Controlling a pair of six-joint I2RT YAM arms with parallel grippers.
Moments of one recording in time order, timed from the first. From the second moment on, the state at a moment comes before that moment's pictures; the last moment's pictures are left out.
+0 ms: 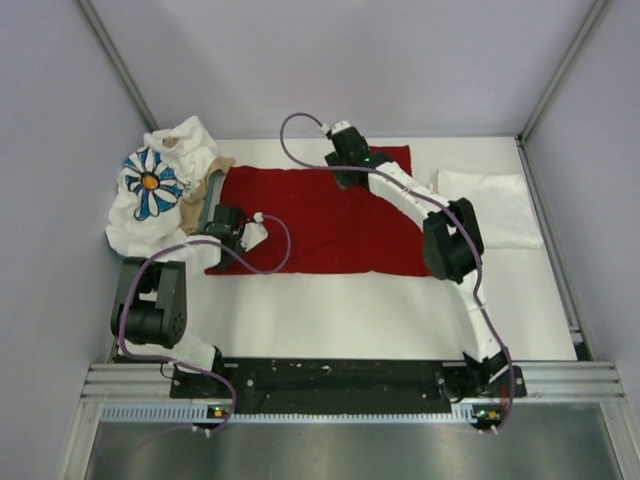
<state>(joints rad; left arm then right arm) -0.13 1.57 0.79 -0.29 -0.28 0.84 0.59 2.31 2.05 -0.52 0.37 -0.10</state>
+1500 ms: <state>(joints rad) -0.10 1.13 0.62 -0.63 -0.13 0.95 0.23 0.92 0.60 -0.71 0.09 0.85</state>
